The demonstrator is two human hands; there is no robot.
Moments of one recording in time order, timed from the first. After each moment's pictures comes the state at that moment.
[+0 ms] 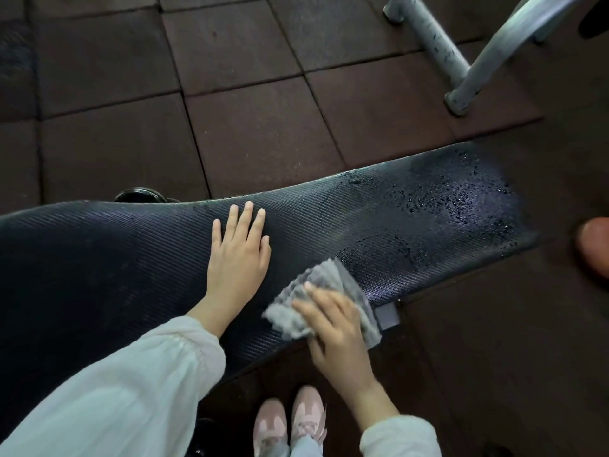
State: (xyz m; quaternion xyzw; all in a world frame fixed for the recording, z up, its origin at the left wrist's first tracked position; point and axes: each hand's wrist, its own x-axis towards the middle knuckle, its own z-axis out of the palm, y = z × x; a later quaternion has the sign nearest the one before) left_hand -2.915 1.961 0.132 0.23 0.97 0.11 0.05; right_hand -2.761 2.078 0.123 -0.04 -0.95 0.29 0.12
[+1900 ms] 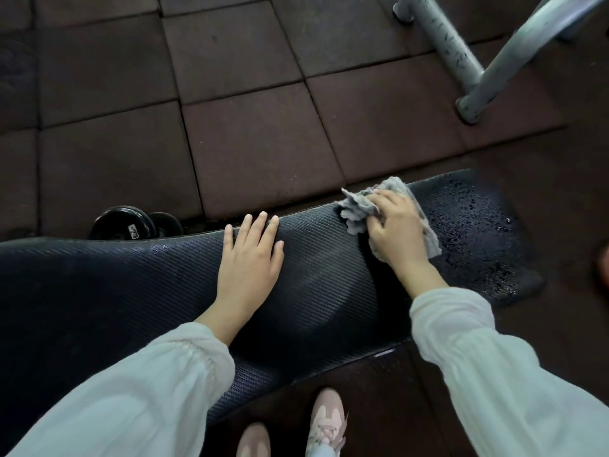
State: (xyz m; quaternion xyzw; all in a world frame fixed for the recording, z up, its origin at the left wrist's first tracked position) left_hand -2.946 2.044 0.135 0.22 0.97 0.11 0.07; right_hand -2.921 2.267 0.134 -0.16 -0.95 0.26 0.09
